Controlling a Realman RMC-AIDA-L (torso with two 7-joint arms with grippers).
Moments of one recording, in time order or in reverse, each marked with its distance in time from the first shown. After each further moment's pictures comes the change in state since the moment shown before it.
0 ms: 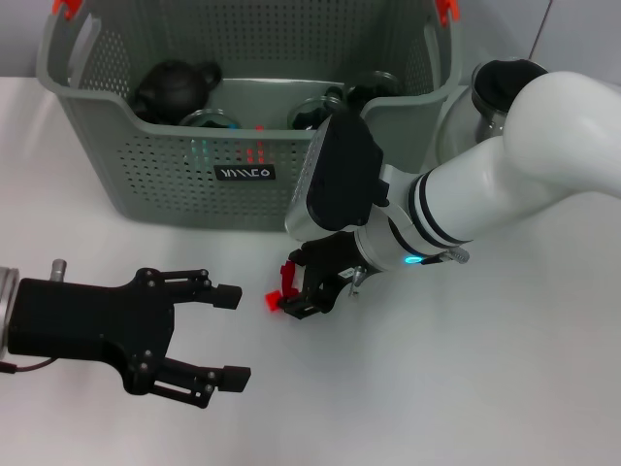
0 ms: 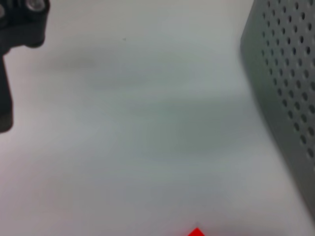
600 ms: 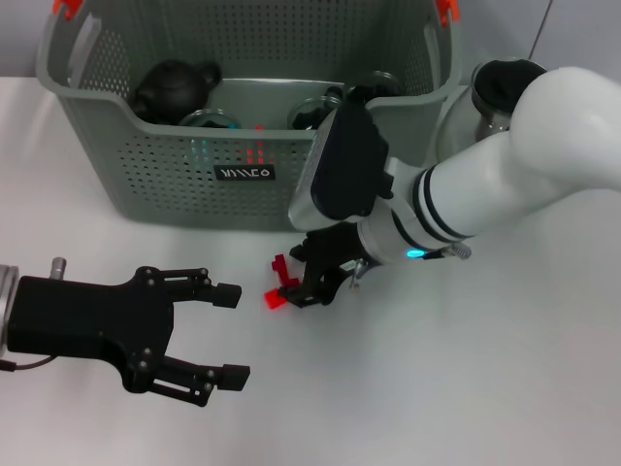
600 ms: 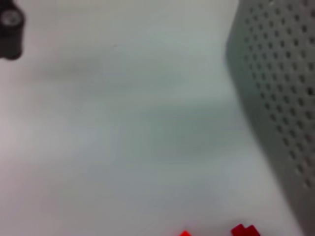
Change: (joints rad) left arm -0.006 0.006 0.000 -0.009 0.000 0.000 -0.001; right arm -0.004 -0.007 0.011 -0.002 0.012 0.010 0.007
